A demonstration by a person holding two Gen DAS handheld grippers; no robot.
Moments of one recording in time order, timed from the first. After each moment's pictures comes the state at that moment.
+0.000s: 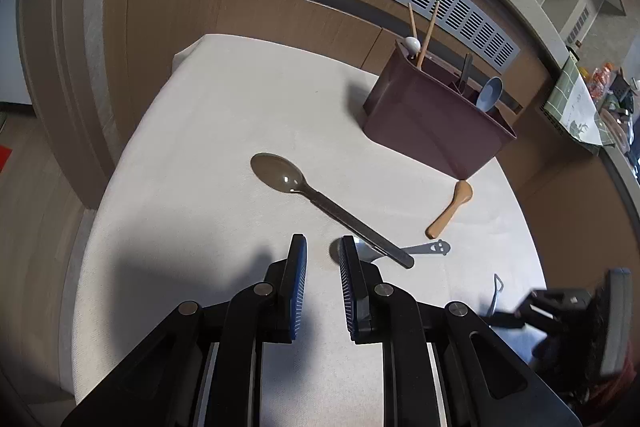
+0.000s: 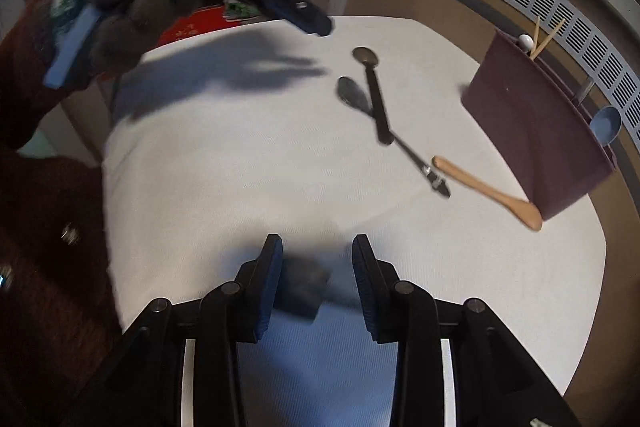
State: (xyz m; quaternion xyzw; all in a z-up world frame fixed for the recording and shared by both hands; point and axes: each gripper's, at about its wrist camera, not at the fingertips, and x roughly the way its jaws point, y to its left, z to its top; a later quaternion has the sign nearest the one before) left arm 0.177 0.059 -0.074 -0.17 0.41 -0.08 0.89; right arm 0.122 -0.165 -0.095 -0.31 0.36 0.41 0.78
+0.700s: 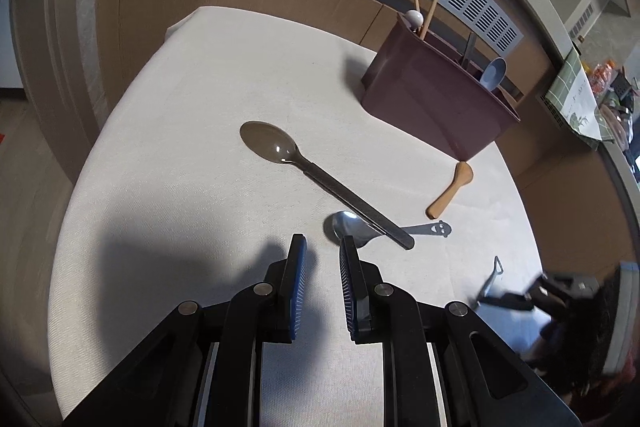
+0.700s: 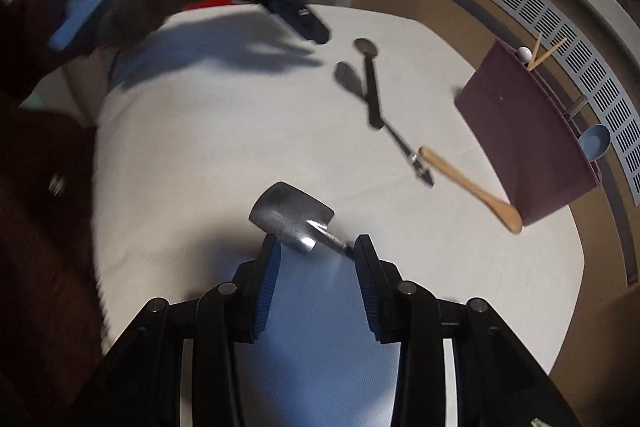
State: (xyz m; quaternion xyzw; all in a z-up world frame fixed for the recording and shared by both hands) left arm 0.181 0.052 -0.089 -0.18 0.43 -0.09 0.88; right arm 0.123 -0.178 -0.102 -0.36 0.33 0.41 0.77
